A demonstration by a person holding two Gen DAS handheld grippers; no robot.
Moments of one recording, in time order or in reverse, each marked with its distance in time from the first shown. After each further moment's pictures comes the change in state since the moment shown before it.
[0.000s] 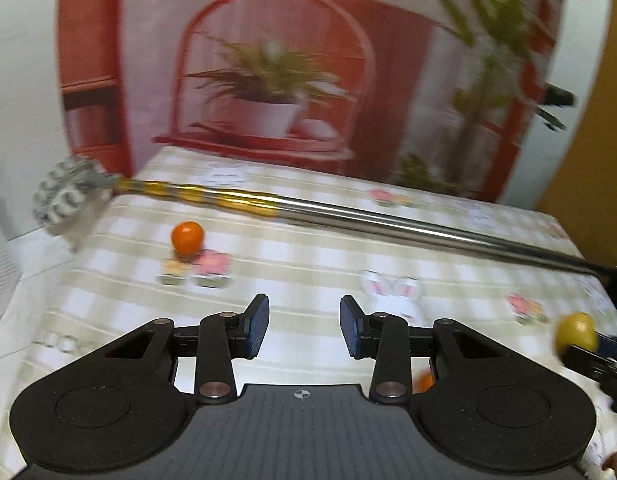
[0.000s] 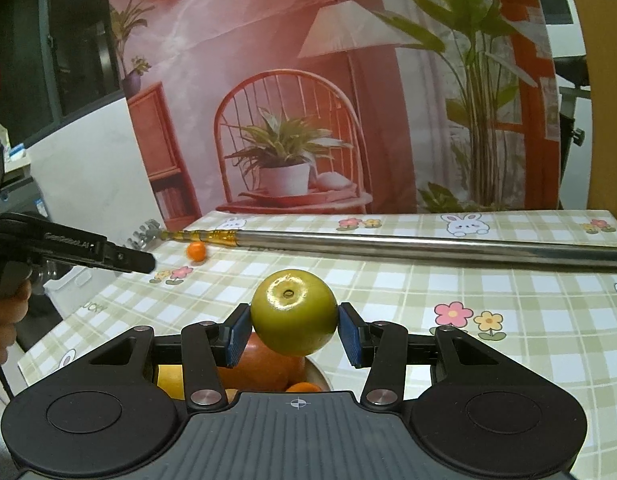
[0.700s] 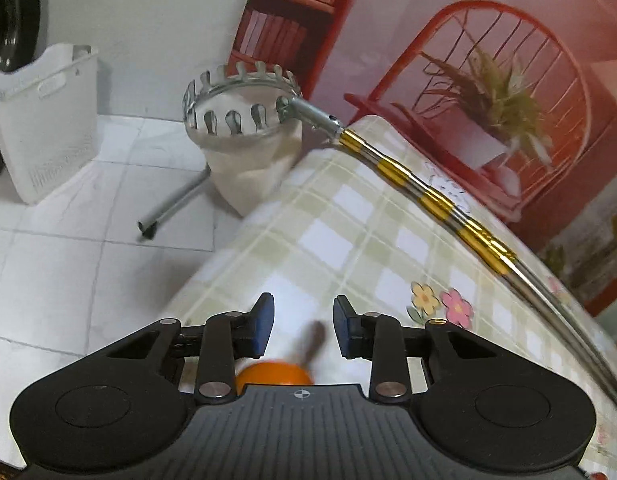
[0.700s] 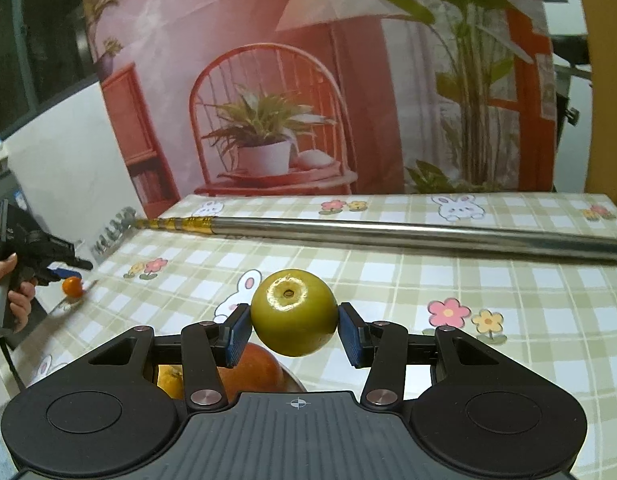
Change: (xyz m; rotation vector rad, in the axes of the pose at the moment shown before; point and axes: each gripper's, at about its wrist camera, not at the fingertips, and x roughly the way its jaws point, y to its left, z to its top) left arm 0.062 0.194 -0.005 -0.474 0.041 0.128; right arm 0.039 -0.008 0.016 0.016 0.080 -0.045
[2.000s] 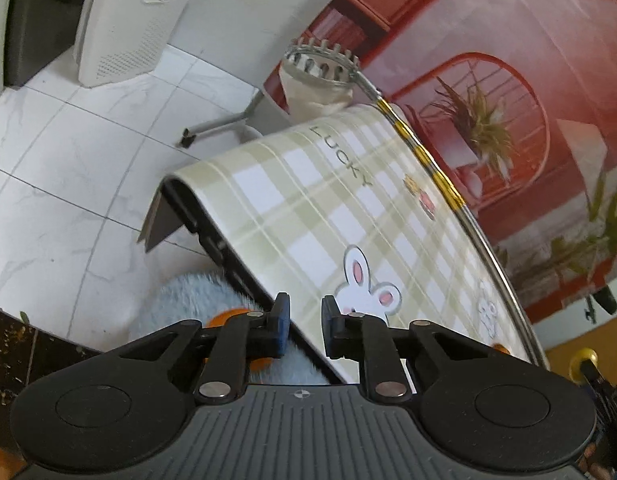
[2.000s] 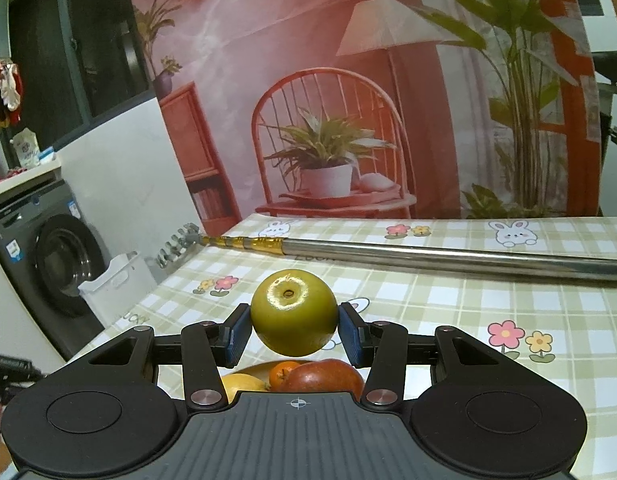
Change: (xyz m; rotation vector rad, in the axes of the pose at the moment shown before) left arm -0.160 0.077 -0.173 -0.279 0.003 -0.113; right arm -0.031 0.027 0.010 -0.011 -0.055 0.162
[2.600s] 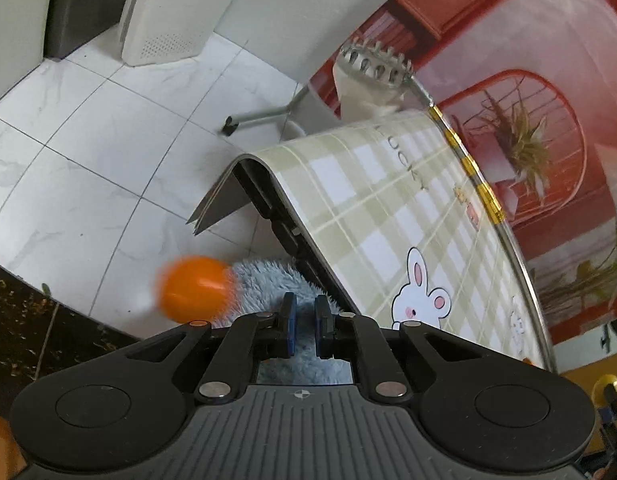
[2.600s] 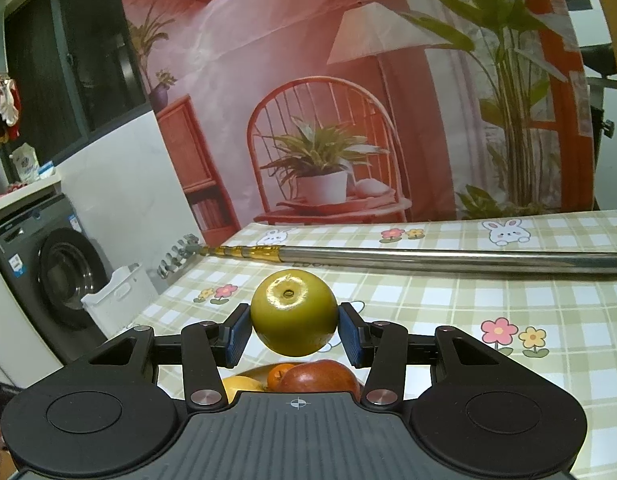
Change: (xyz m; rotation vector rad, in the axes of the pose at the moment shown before) left arm 0.000 0.033 -0.002 -0.106 -0.001 0.080; right arm -0.009 -0.007 -0.001 0.036 -0.024 0.002
